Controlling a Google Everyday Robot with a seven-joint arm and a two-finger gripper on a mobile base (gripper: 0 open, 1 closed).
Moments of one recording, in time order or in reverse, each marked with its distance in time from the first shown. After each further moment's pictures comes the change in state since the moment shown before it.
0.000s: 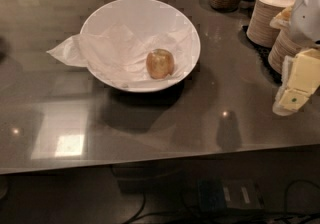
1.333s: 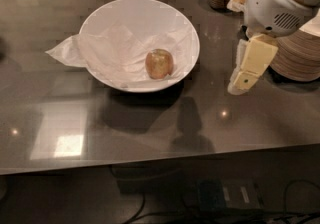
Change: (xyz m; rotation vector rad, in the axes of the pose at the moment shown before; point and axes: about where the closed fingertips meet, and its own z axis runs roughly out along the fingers) arm -0.076 -0.026 0.013 0.058 -0.166 -0.120
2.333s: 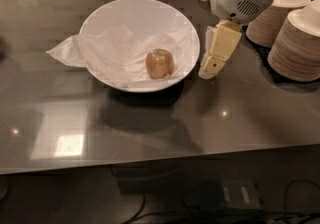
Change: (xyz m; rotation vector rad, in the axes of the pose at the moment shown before) arm -0.057 -0.028 0.026 -0.013 -0.114 -0.103
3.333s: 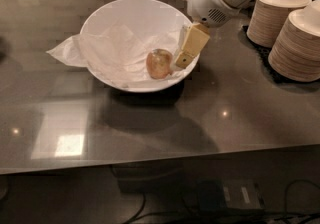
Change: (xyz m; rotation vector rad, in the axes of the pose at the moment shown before) arm -0.031 -0.036 0.048 0.064 -0.175 0.024
